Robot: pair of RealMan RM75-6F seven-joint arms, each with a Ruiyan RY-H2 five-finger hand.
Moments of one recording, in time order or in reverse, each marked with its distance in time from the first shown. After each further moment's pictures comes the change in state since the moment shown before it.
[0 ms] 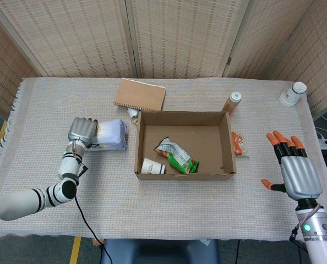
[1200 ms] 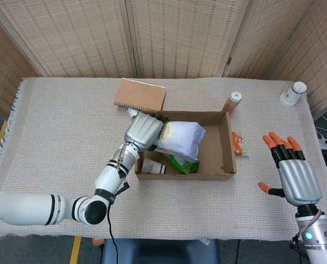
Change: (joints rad) left arm -0.229 0.059 -0.254 -0.471 0.079 0.183 -0.044; right arm -0.034 0.027 -0.024 -0.054 -0.110 0.028 0.019
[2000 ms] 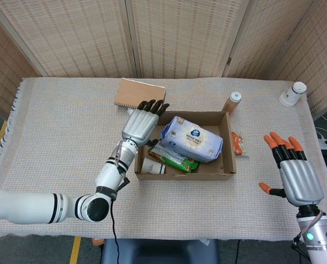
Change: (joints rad) left arm 0.038 -0.002 -0.035 0.022 0.005 0.055 -0.139; right arm -0.008 0.007 0.001 -0.001 -0.007 -0.003 0.007
